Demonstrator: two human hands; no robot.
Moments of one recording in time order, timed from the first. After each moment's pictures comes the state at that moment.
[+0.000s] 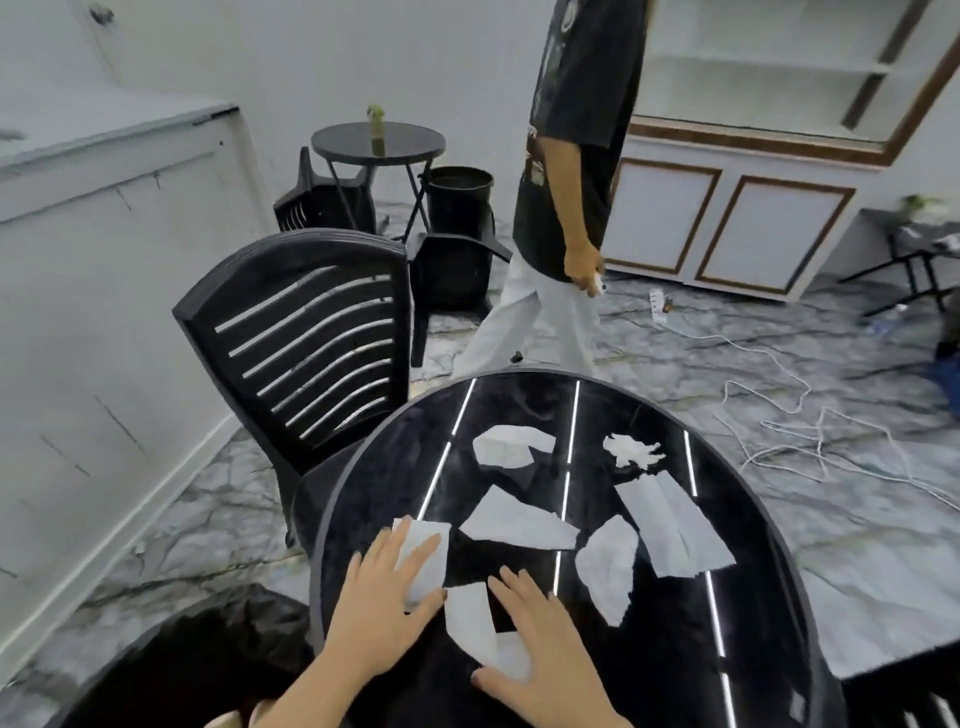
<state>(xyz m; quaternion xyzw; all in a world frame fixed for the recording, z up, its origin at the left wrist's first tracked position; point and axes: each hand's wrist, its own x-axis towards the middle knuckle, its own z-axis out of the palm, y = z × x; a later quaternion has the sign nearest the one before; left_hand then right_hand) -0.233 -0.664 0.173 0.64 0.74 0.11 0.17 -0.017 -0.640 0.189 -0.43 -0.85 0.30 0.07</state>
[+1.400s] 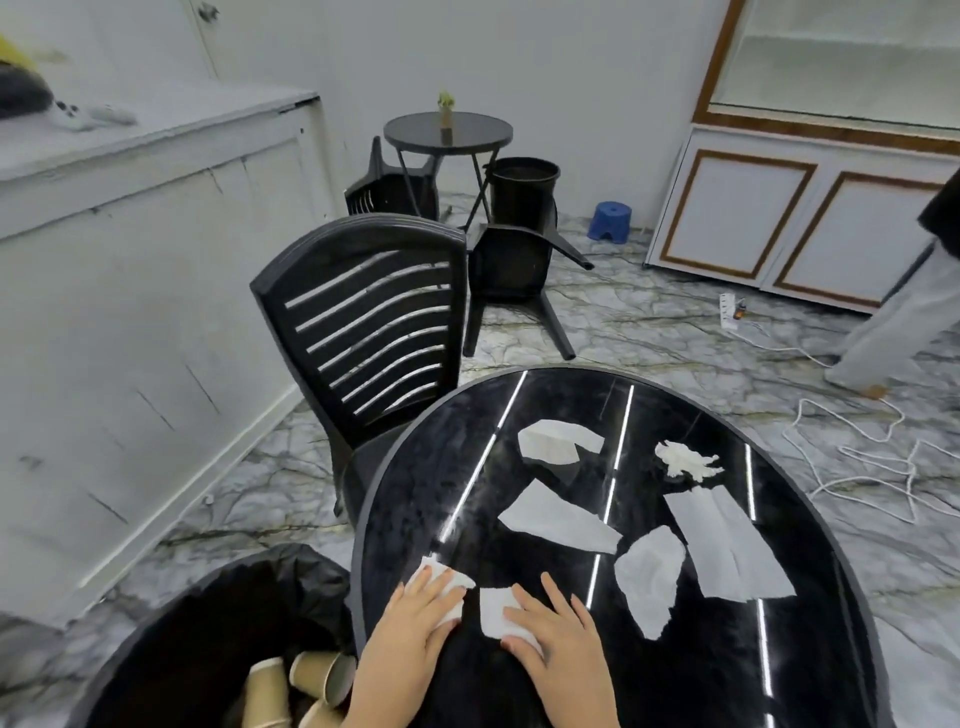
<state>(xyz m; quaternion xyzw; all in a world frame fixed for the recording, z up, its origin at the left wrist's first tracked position) -0.213 -0.711 0.123 0.62 0.73 0.27 0.11 -0.028 -0.634 0.119 -0.43 -0.85 0.21 0.23</state>
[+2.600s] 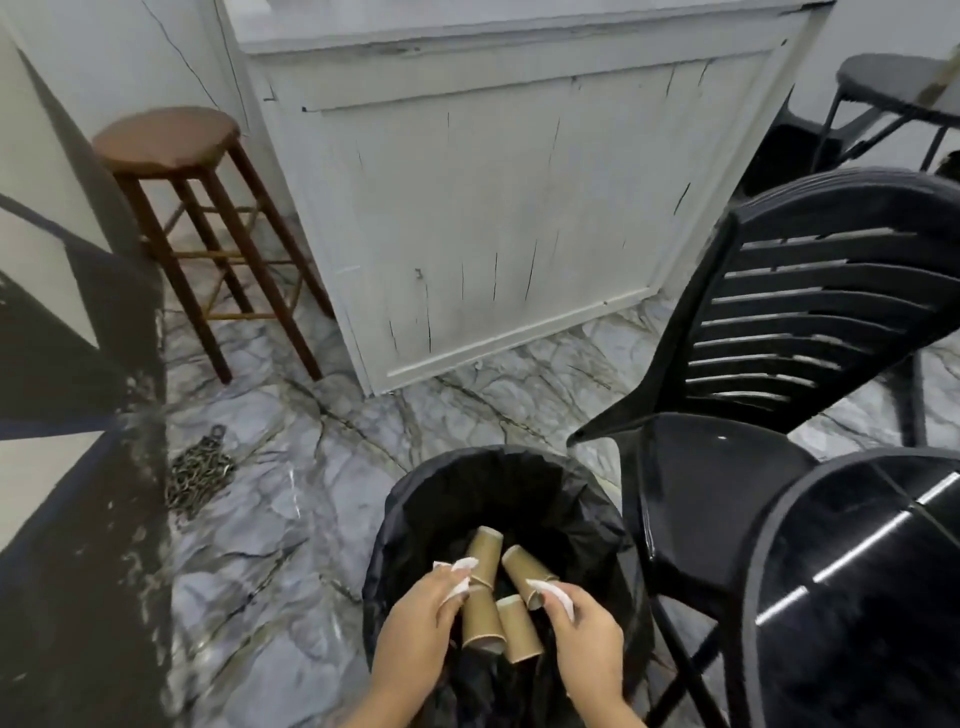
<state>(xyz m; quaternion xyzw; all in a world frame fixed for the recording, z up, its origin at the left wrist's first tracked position) -0.364 -0.961 0.087 0.13 0.84 0.49 0.19 -0.285 -0.801 0.104 -0.42 -0.71 0.56 0.03</state>
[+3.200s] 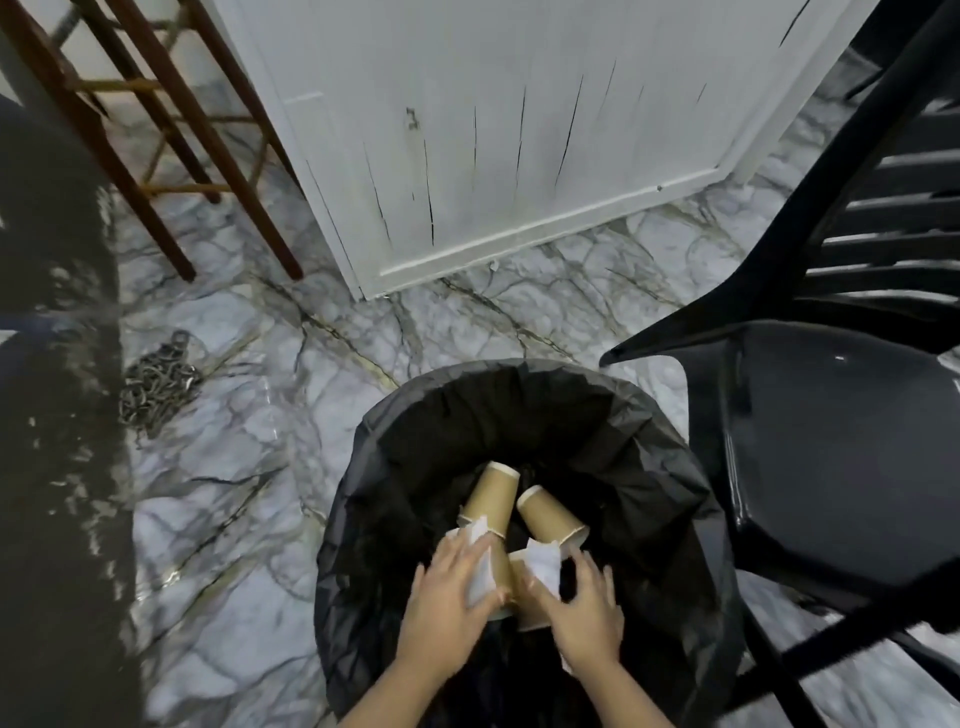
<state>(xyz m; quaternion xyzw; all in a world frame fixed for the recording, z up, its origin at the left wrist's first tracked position) -0.380 -0.931 -0.103 0.14 0.88 0.33 0.33 -0.310 -0.785 -0.127 -0.45 -0.77 0.42 -0.16</state>
